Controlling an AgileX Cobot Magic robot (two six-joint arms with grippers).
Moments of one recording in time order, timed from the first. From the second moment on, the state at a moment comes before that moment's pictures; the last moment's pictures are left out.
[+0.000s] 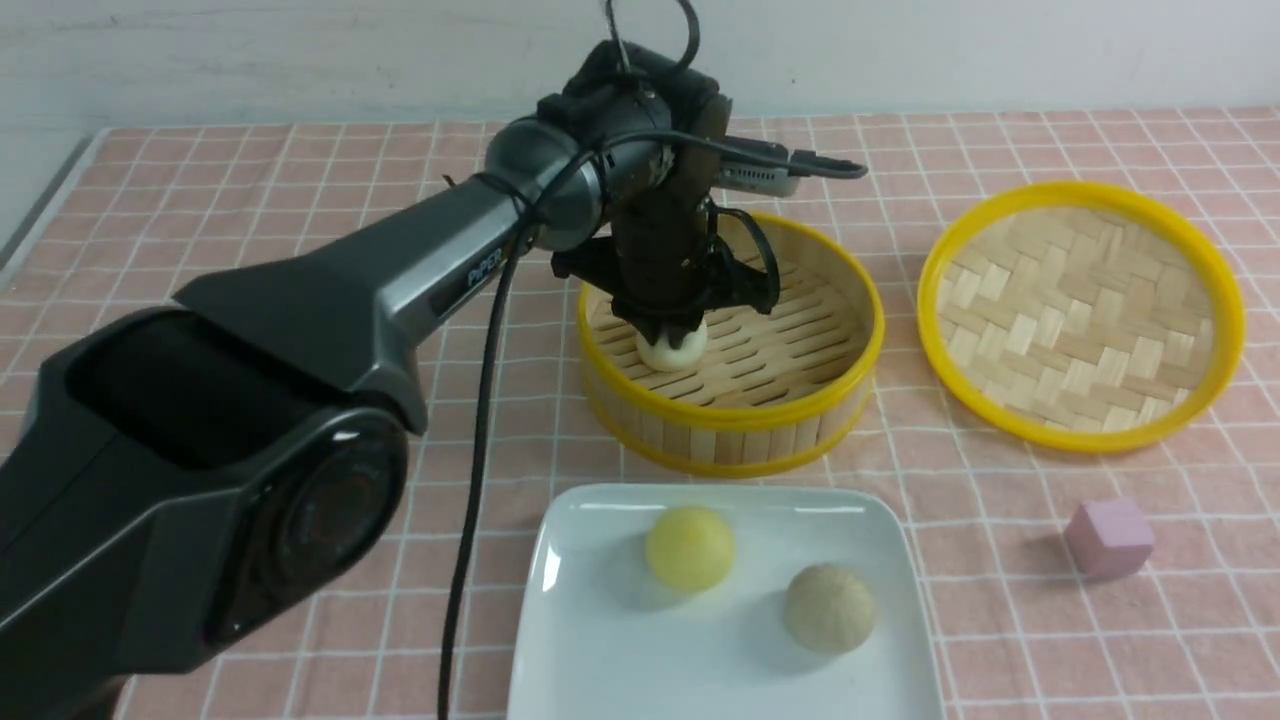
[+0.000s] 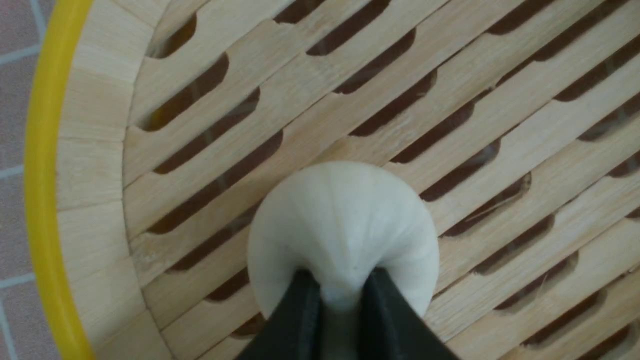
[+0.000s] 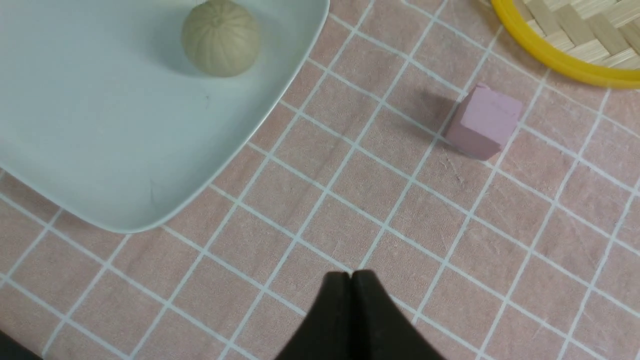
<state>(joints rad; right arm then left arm) 0.71 0.67 -0.74 -0.13 1.07 0.18 -0.60 2.34 -2.16 0.14 1.08 -0.35</state>
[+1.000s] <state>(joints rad) 0.71 0.67 -0.73 -0.14 1.06 0.18 -0.68 1.70 -1.20 -0.04 0.93 -0.34</state>
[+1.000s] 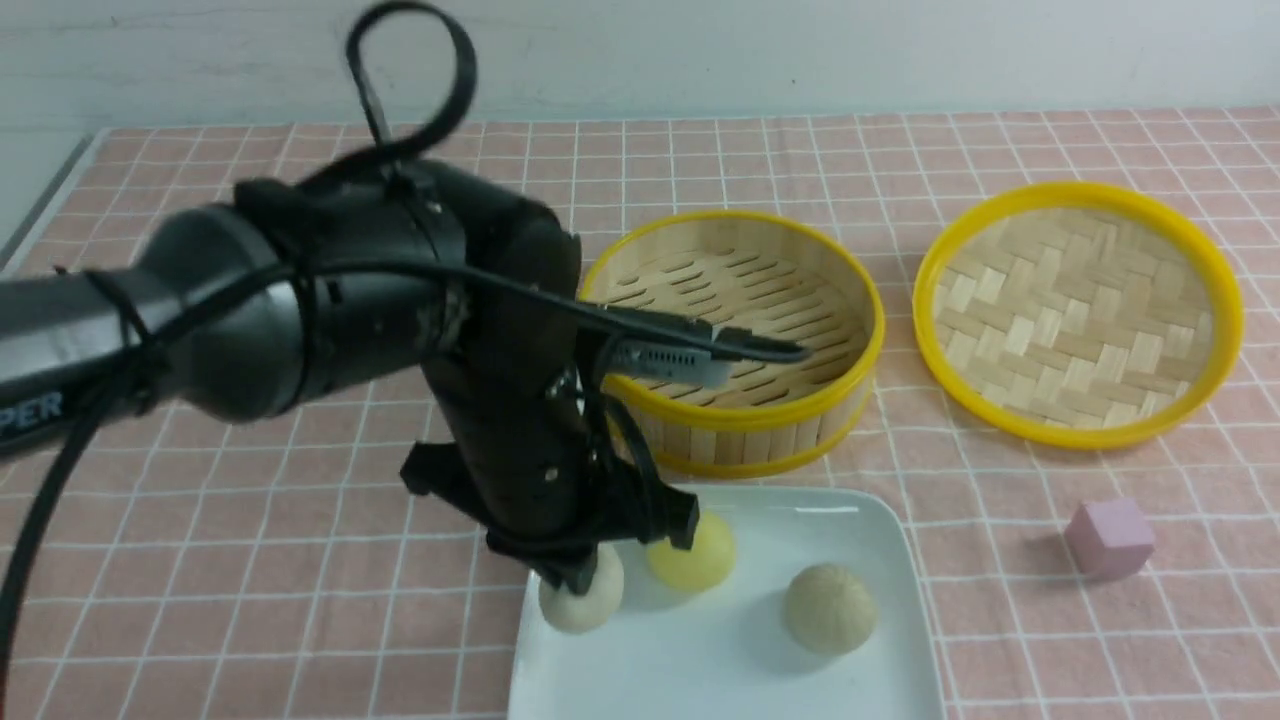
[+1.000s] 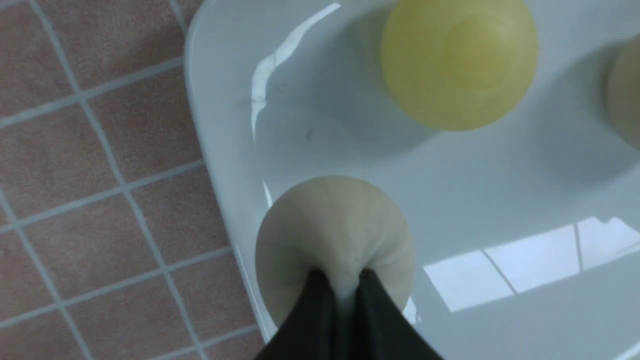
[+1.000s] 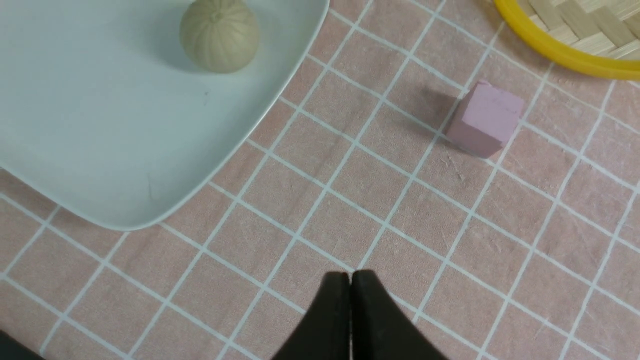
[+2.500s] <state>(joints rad) 0.71 0.17 -0.41 -0.08 0.32 0.20 -0.68 1.74 -1.44 0.09 1.02 -0.43</state>
